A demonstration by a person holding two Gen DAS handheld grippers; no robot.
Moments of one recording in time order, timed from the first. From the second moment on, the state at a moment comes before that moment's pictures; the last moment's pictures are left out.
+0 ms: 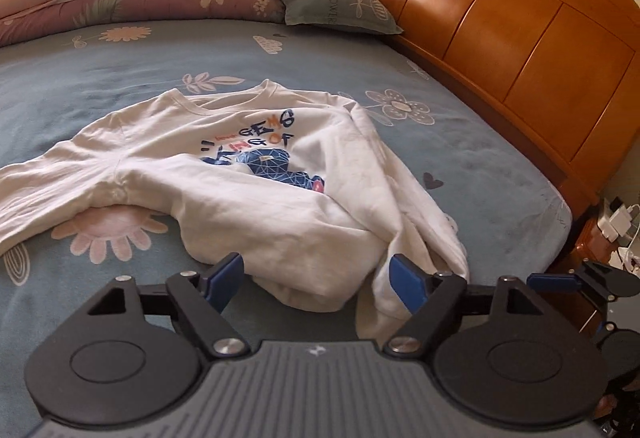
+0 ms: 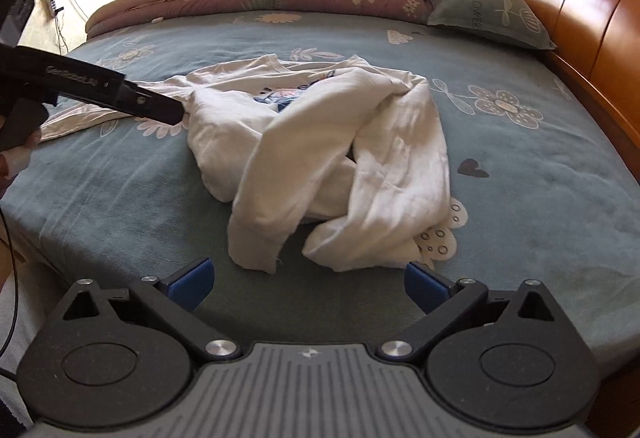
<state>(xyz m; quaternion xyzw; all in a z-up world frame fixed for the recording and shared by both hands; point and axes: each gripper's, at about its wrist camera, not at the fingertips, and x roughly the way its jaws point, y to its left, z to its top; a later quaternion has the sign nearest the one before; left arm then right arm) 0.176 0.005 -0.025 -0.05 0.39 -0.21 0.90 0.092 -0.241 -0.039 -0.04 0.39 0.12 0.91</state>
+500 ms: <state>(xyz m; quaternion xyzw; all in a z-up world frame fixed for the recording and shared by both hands) 0.176 -0.033 -0.021 -0.05 0.38 -0.19 0.90 0.136 -0.273 -0.059 0.00 0.36 0.05 0.93</state>
